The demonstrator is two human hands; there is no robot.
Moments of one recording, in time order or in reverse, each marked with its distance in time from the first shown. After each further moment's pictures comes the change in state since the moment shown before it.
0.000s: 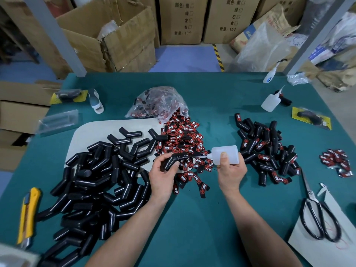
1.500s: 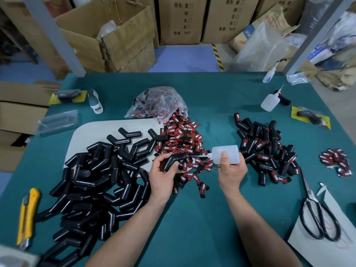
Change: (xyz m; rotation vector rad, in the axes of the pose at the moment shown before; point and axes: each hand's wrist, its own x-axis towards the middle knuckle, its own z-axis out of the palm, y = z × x) left_hand 0.000 0.002 0.002 -0.071 0.003 -0.014; right_hand 0.001 -0.001 -0.002 -0.024 0.017 -0.010
